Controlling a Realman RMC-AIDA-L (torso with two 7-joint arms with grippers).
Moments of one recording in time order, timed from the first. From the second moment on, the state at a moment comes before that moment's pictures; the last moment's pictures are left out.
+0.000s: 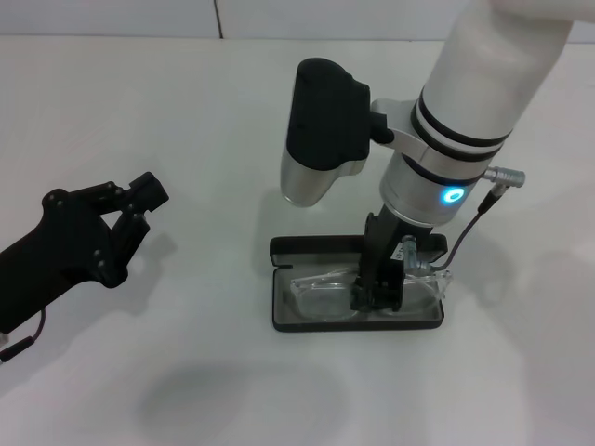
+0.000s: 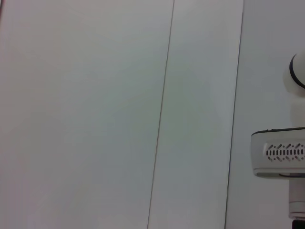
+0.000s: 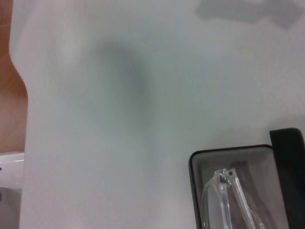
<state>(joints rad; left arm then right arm) -0.16 -2.09 0.95 0.53 1.29 1.66 -0.92 1.08 2.03 -1.90 -1.01 -2.21 -1.48 2.44</state>
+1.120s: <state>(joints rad) -0.16 -2.09 0.95 0.52 1.30 1.66 -0.92 1.08 2.03 -1.93 -1.04 -2.21 -1.47 2.44</state>
